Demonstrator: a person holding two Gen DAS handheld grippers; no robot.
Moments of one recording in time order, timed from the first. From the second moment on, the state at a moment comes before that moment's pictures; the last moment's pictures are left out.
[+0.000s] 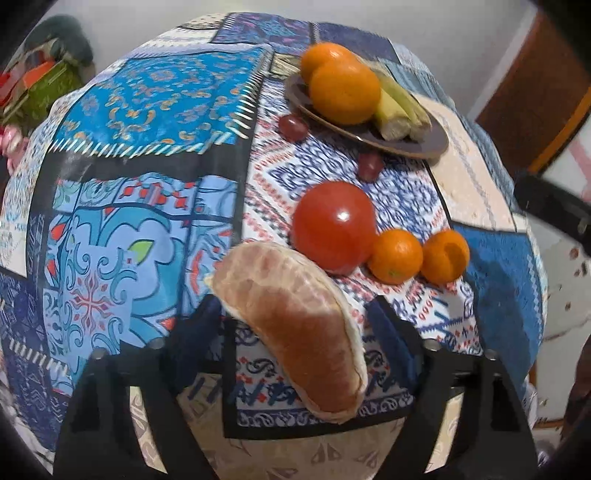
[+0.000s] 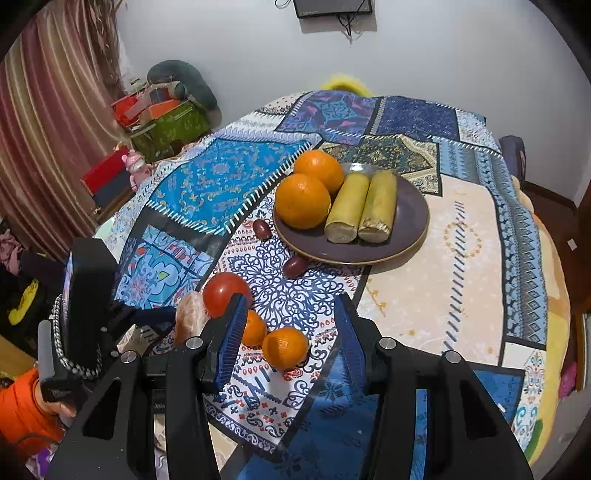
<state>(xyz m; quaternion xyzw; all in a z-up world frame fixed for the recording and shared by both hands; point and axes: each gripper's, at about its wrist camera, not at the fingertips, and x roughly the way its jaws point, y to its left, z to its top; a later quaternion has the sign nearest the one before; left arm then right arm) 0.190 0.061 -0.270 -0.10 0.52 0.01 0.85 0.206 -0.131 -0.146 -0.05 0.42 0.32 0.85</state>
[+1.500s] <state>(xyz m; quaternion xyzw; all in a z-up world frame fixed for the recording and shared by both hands) 0.161 0.112 -0.221 -0.09 0.44 0.00 0.89 0.223 -0.031 -0.205 -0.13 0.47 0.37 0.79</state>
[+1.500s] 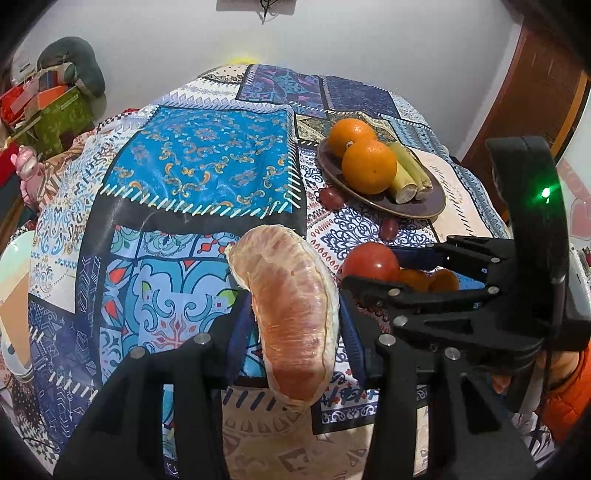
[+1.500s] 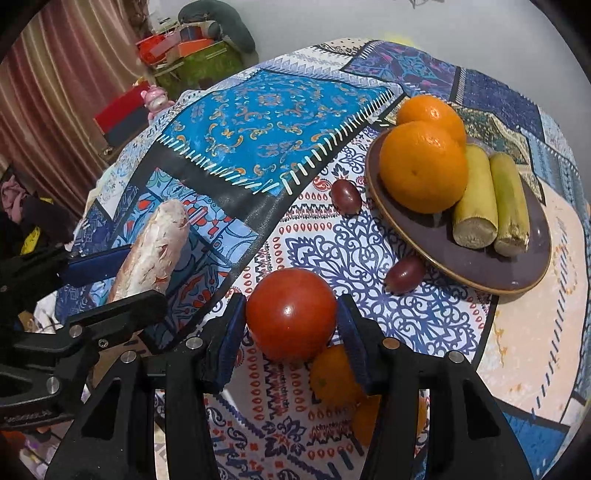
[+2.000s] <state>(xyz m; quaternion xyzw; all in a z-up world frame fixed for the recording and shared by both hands) 0.175 0.092 -0.180 -0.07 0.40 -0.01 0.91 0.219 -0.057 -0.158 -0.12 0.42 0.37 0.82</state>
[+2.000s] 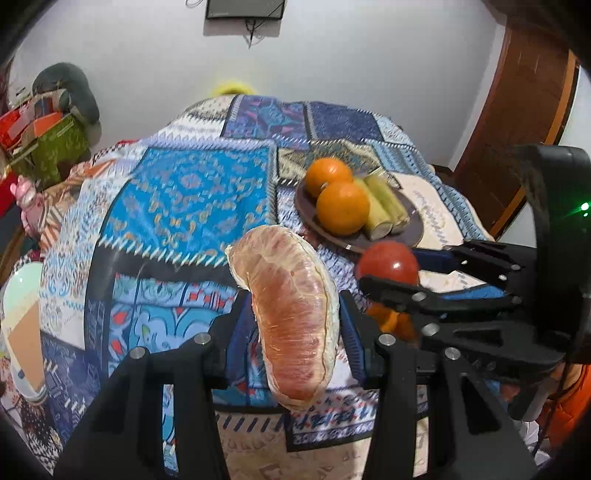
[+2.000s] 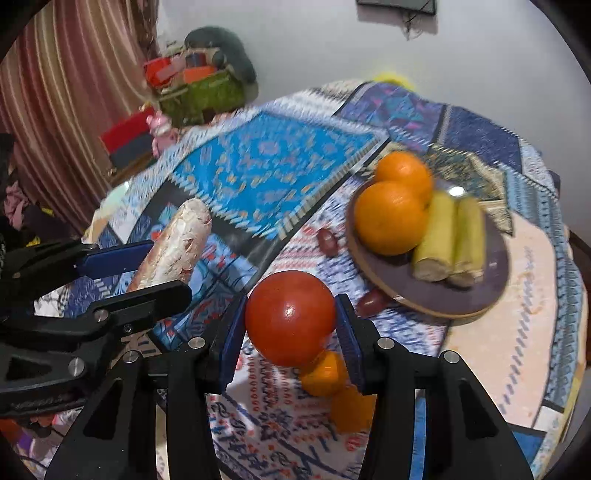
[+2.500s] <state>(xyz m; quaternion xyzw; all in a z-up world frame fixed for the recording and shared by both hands) 0.234 0.039 -0.146 -0.03 0.37 -0.04 0.93 0.262 -0.141 -0.093 -0.06 0.34 0.28 0.89</state>
